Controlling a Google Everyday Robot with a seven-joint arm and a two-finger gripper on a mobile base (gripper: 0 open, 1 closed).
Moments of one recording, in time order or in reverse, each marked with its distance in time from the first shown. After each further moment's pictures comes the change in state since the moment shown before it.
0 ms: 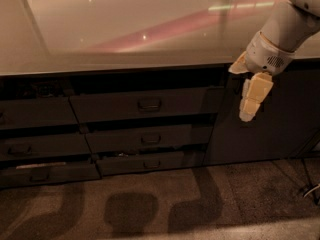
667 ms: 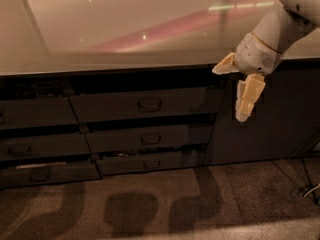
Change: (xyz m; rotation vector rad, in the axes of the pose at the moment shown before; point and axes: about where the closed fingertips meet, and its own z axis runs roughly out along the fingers) arm -0.024 -0.001 0.014 -0.074 -0.129 -0.218
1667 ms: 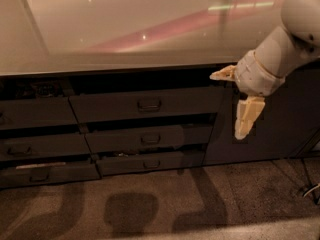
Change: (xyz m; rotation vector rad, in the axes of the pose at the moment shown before) arm -0.003 0.020 0.021 0.157 0.037 -0.171
